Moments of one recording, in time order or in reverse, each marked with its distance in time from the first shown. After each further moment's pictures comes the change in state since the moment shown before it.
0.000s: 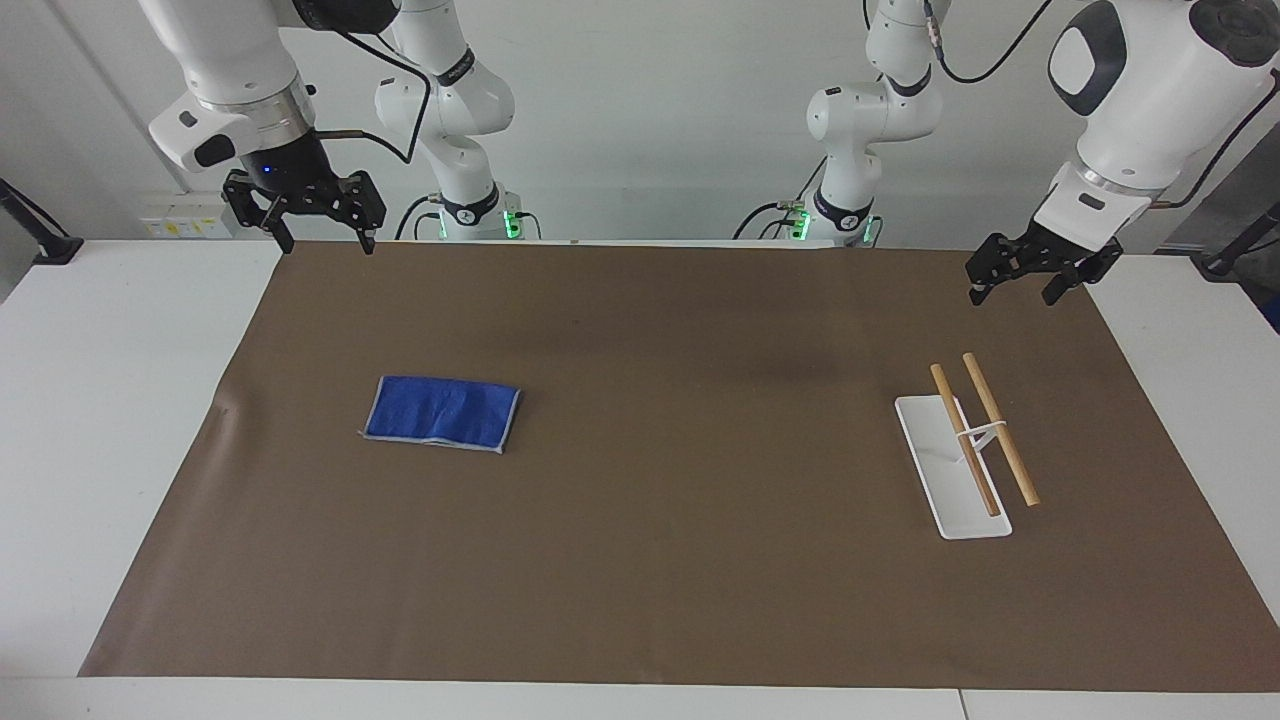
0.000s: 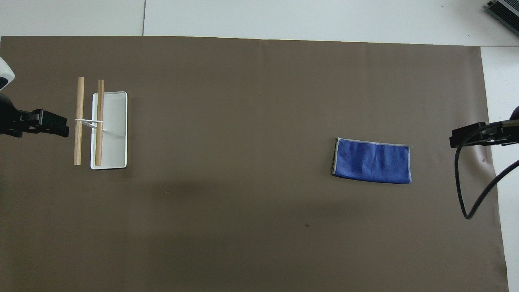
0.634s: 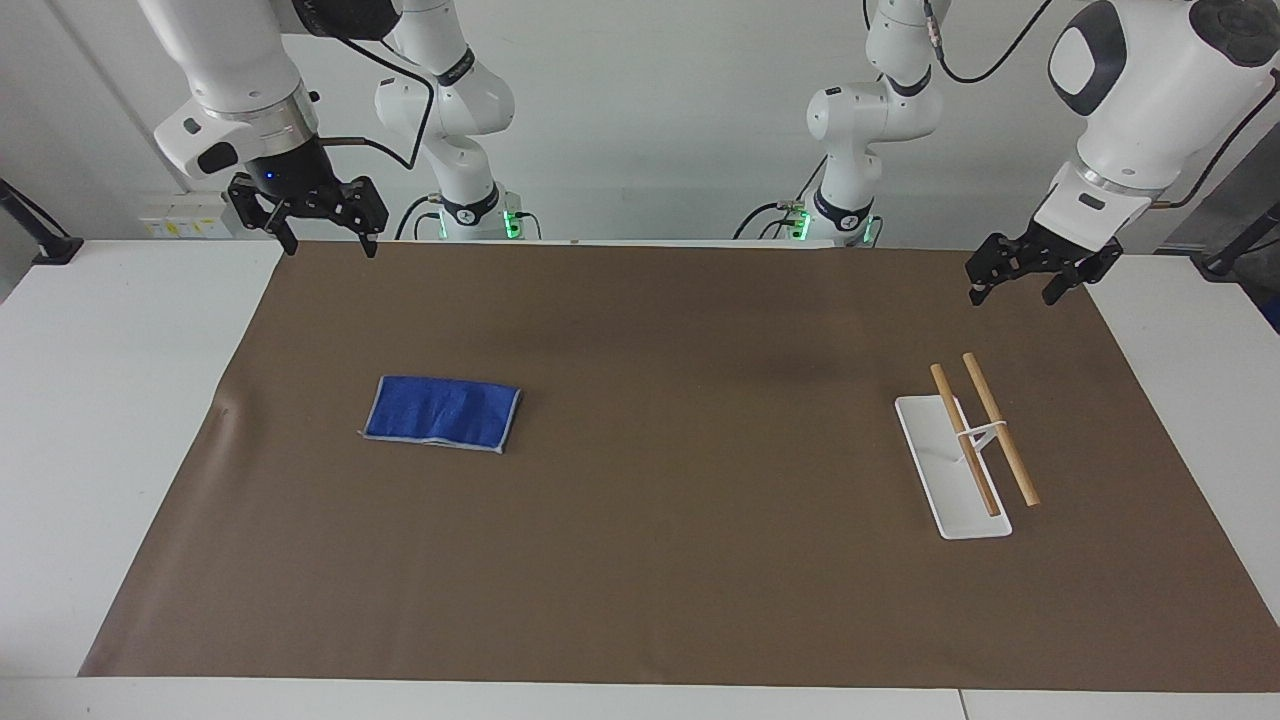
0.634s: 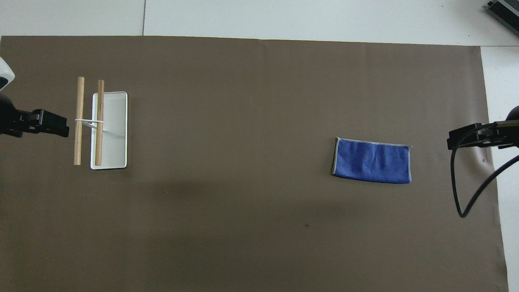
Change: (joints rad) left arm 0.000 0.000 0.000 0.000 0.000 0.000 0.000; right arm 0.000 -0.004 0.000 -0.025 0.000 -0.001 0.030
